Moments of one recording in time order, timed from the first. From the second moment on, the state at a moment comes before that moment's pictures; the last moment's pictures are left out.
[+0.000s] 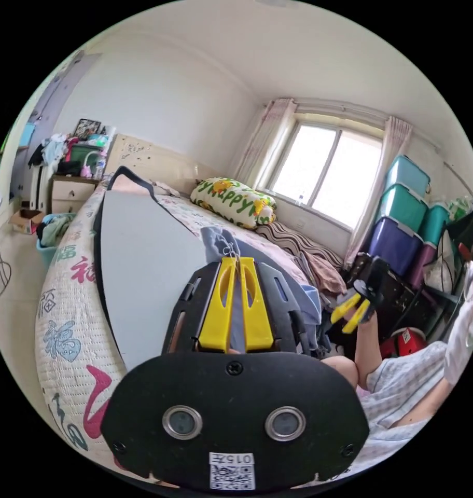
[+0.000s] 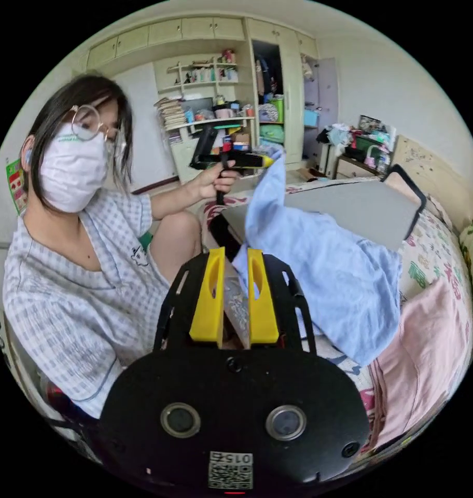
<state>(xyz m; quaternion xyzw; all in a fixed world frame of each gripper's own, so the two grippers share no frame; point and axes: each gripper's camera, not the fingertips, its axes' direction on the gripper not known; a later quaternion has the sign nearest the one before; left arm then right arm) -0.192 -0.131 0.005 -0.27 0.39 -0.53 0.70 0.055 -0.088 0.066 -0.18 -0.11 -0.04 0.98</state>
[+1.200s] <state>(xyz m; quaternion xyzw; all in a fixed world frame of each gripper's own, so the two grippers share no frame) -0.140 -0.164 -0.006 -0.23 0.39 -0.42 0.79 0.036 -0.109 0.038 -0.07 0.25 0.04 0.97</state>
